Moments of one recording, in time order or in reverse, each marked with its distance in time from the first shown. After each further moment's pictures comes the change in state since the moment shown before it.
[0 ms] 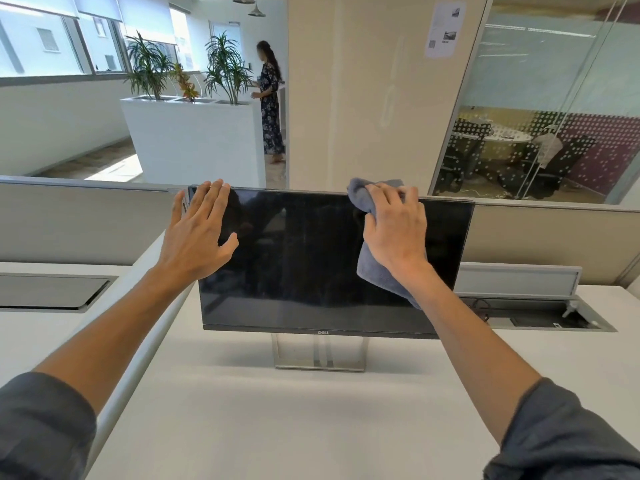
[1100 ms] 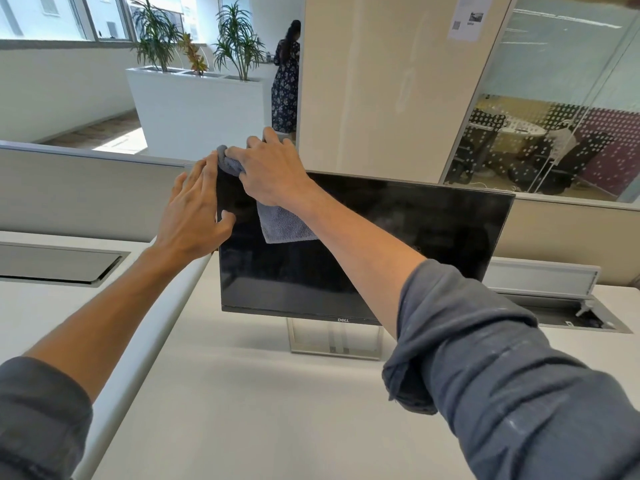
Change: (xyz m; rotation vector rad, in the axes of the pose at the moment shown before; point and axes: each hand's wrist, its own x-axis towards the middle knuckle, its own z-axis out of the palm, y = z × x) left_hand -0.009 -0.041 0.002 -0.227 0.061 -0.067; right_hand 0.078 -0.210 0.020 0.012 -0.300 -0.479
